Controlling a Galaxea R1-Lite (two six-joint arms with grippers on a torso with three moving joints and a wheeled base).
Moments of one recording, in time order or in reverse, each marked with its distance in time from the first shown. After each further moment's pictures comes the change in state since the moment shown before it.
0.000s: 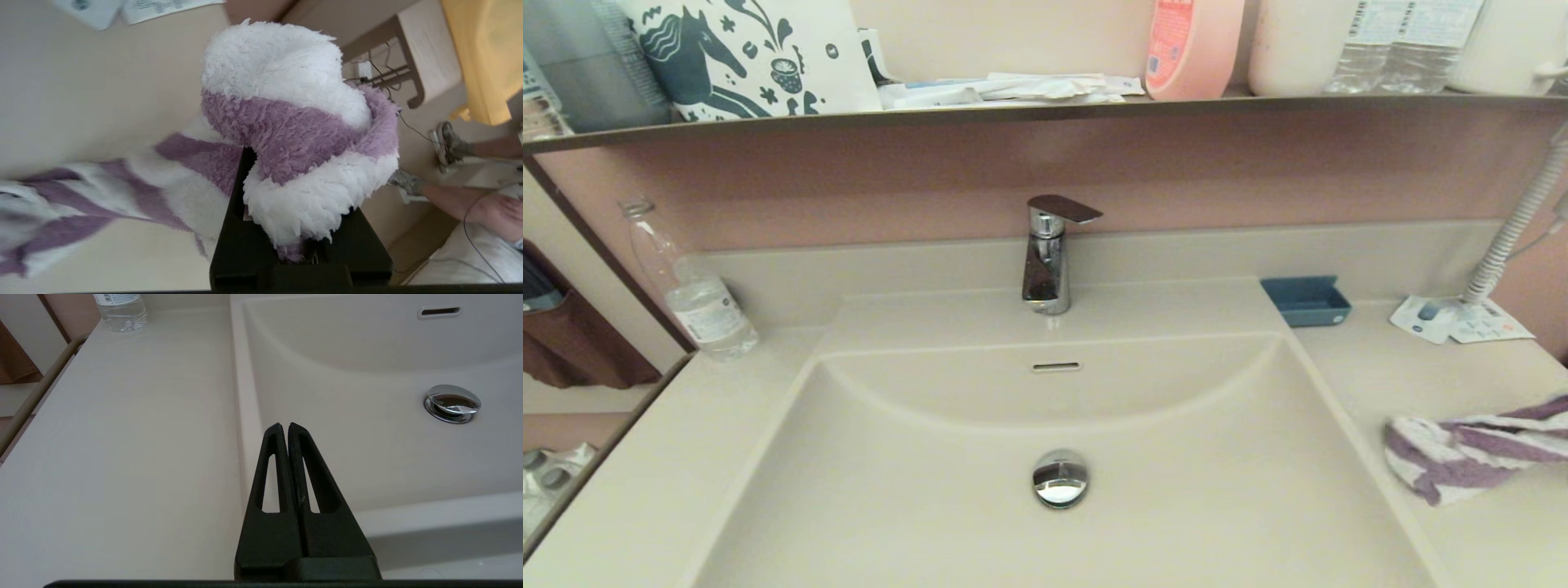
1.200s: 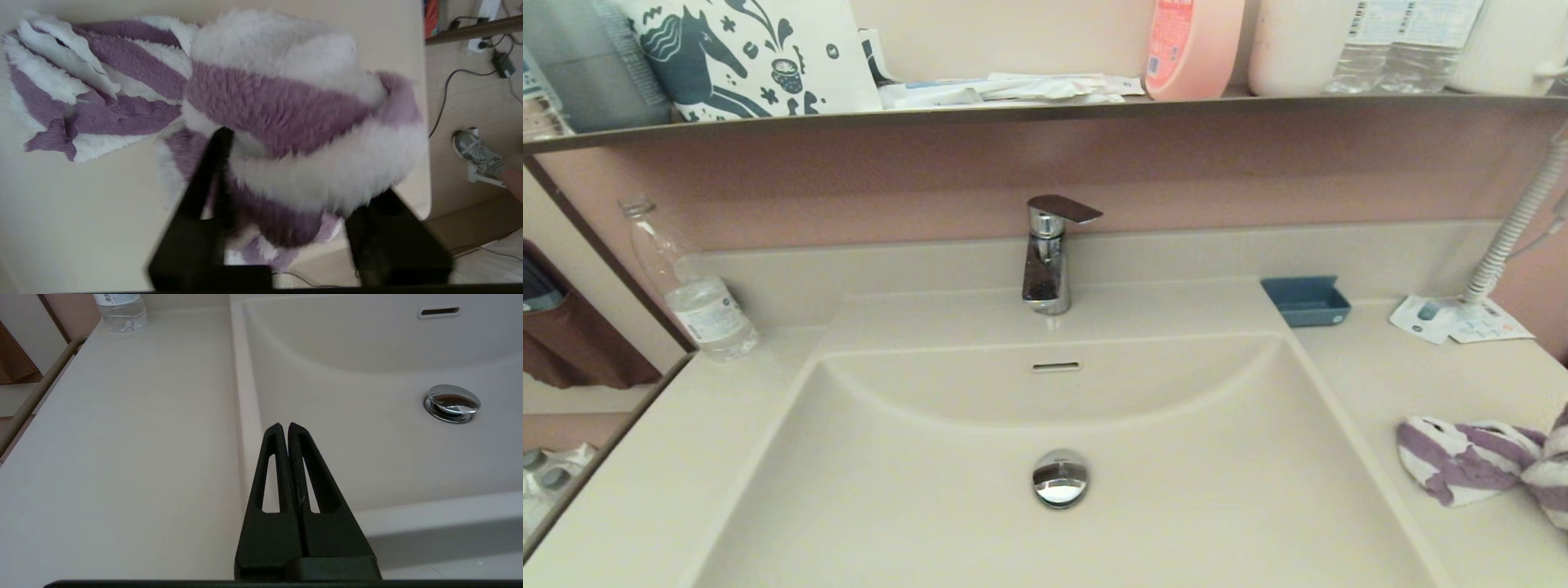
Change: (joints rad) left arm 0.000 0.000 0.000 0.000 0.000 0.000; right arm 0.054 0.002 0.370 -0.038 0.151 -0.029
